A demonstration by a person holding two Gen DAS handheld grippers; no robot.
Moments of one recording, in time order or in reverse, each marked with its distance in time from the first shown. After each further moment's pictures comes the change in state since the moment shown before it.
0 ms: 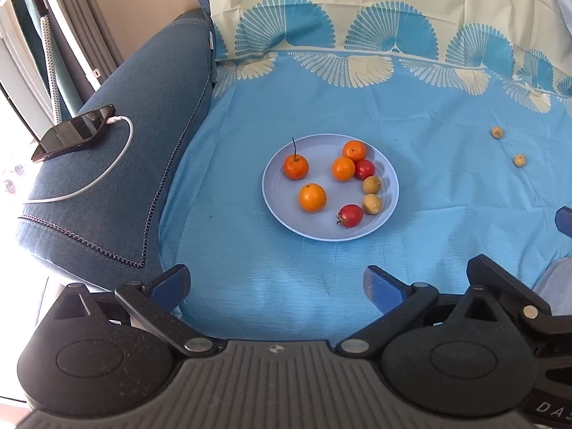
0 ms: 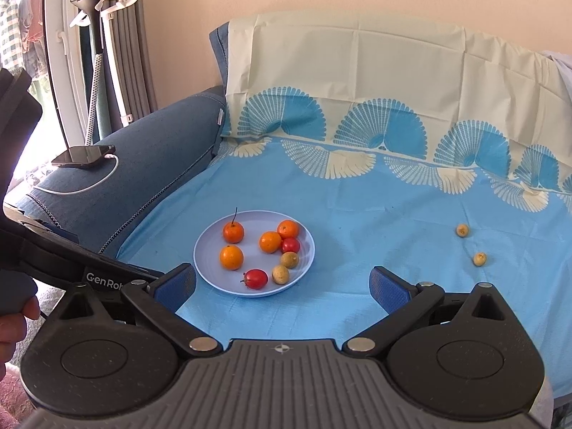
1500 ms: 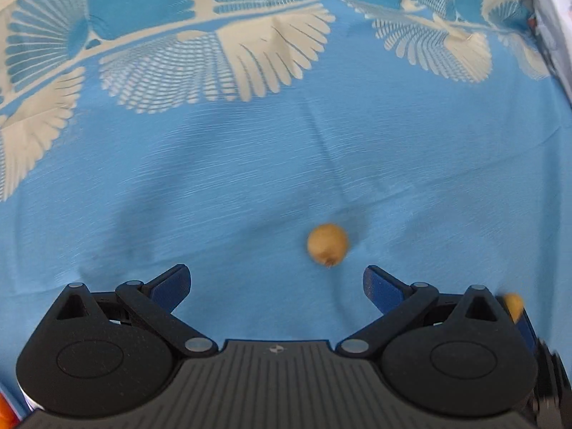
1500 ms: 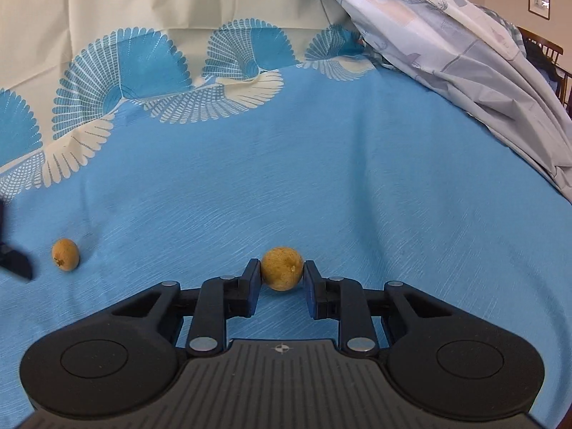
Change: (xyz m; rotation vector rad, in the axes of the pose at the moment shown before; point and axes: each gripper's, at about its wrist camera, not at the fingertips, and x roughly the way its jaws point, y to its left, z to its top) left arm 0.281 -0.421 0.232 0.275 0.182 -0.294; right arm 0.220 -0.381 -0.062 0.565 0.030 -0.789
